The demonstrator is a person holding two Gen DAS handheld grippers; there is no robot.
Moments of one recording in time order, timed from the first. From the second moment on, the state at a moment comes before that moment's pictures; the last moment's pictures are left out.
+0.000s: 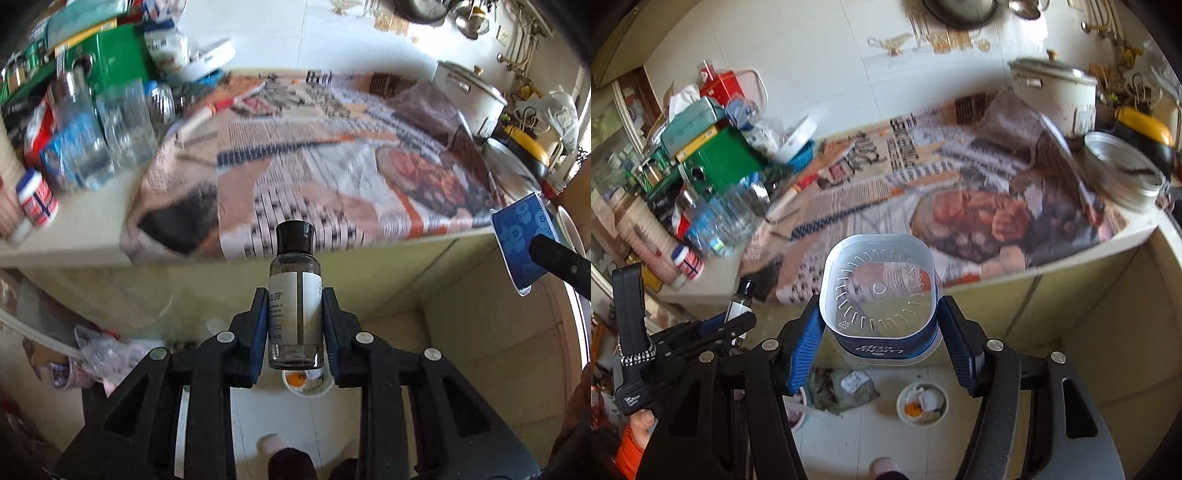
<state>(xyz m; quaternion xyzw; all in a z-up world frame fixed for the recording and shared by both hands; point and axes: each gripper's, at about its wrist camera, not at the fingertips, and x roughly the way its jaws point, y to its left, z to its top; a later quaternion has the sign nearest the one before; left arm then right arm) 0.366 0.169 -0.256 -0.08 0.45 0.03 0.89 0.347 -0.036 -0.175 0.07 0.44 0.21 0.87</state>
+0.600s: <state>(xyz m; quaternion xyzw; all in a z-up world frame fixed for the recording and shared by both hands) 0.343 0.143 -0.523 -0.17 0.55 0.08 0.82 0.357 -0.017 -0.456 0.01 0.57 0.25 0.78</state>
